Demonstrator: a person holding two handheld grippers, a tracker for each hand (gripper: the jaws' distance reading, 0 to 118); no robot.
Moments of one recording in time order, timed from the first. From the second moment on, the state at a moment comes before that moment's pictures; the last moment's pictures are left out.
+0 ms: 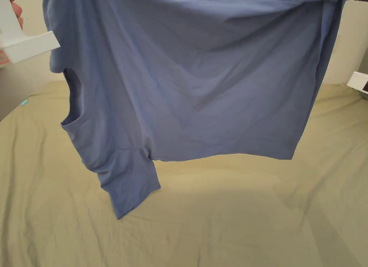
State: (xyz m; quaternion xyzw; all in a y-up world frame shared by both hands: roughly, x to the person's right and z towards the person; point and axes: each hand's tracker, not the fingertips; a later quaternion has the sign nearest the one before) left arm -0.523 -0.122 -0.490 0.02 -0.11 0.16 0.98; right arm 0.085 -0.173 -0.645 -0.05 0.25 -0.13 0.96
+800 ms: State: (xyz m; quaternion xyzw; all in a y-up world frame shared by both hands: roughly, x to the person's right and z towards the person) left arm -0.519 -0.318 -0.401 -0.05 -0.16 0.23 0.96; right arm 0.134 -0.309 -0.581 -0.11 0.26 -0.16 0.94
